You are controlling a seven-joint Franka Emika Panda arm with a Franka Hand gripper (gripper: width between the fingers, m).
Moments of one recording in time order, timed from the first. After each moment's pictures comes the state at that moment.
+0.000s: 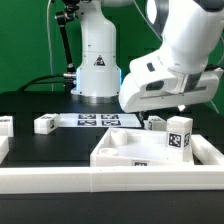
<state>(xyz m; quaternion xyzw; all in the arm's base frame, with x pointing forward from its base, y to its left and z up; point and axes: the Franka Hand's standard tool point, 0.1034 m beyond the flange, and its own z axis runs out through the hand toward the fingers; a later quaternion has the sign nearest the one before) 0.426 0.107 0.036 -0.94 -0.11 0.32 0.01</state>
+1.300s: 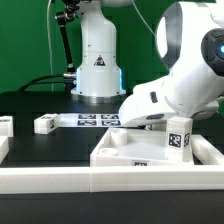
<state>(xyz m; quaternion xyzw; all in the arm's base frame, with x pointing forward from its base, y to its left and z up) 0.410 0.107 0.011 -0.90 -0.09 0.43 -0.02</state>
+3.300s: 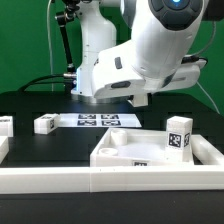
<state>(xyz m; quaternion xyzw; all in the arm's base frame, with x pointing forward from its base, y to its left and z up) 0.446 0.054 0.083 -0.89 -0.06 0.44 0.04</state>
